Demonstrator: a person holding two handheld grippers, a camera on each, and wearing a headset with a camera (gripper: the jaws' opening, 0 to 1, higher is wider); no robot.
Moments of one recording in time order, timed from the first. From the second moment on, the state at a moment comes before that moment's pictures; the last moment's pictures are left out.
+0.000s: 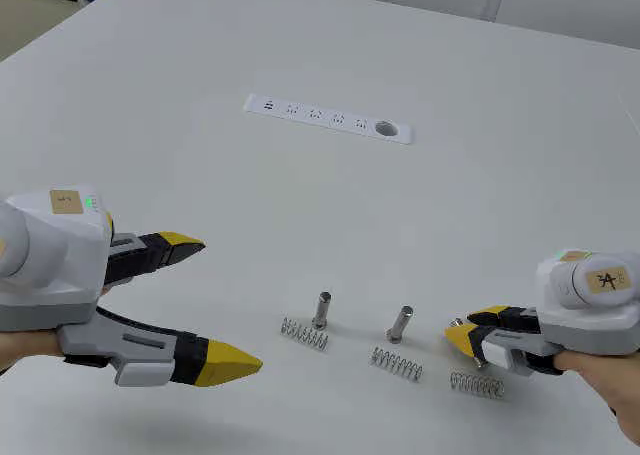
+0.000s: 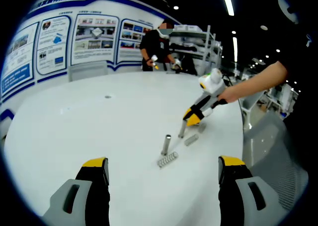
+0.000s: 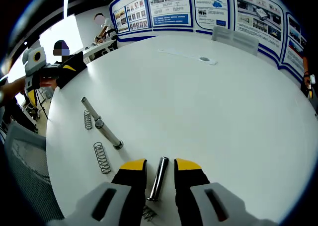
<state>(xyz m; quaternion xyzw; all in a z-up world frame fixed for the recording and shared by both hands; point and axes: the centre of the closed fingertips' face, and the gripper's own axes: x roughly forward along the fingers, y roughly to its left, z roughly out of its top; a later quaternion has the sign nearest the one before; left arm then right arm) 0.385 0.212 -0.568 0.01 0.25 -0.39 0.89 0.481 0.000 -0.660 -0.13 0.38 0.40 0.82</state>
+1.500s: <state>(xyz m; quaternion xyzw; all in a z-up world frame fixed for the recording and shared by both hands) 0.386 0.207 -0.563 0.01 0.24 -0.39 0.89 0.485 0.003 -0.659 -0.14 0.37 0.35 0.85</state>
